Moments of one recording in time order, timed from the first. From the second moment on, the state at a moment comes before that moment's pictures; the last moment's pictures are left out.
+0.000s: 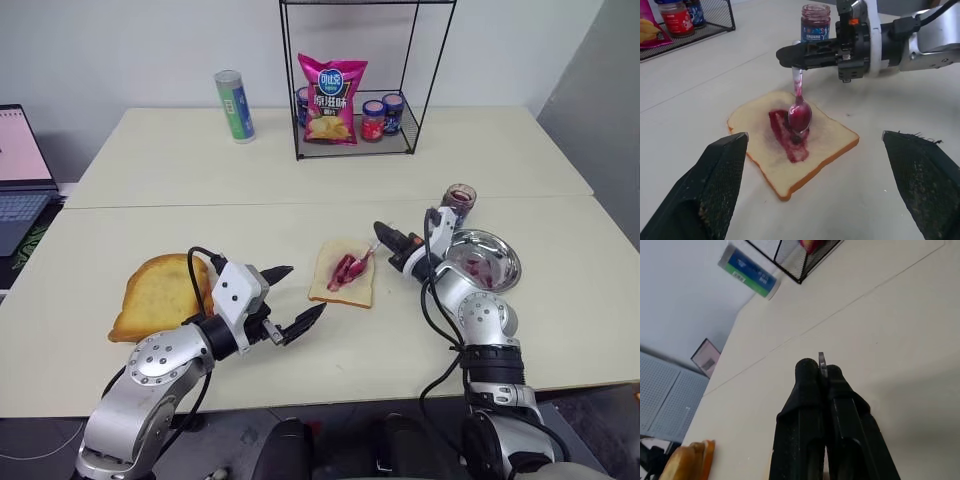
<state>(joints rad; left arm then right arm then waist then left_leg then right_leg) 0.04 0.55 0.03 -0.63 -0.43 0.52 -0.62 -0.55 -0.02 -0.26 0.17 0.77 0.70 0.14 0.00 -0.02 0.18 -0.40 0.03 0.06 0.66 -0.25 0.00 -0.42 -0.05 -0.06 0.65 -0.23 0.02</state>
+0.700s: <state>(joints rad) -0.34 0.68 0.02 -0.43 -0.49 0.58 -0.80 -0.55 -0.24 -0.42 -0.25 1.10 0.98 -0.01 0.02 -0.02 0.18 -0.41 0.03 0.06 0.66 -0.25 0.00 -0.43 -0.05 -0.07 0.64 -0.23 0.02</state>
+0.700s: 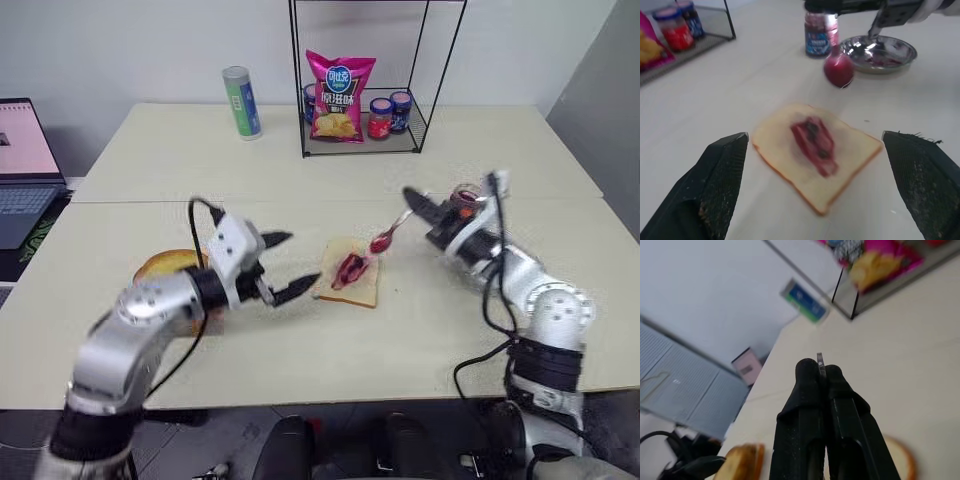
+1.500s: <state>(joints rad) -0.75 0.30 -0.39 0.08 -0.21 0.30 -0.99 -0.34 -0.33 -0.57 0.01 0.81 0.59 -0.02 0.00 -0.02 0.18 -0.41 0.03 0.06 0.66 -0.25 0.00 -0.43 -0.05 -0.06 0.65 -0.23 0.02</state>
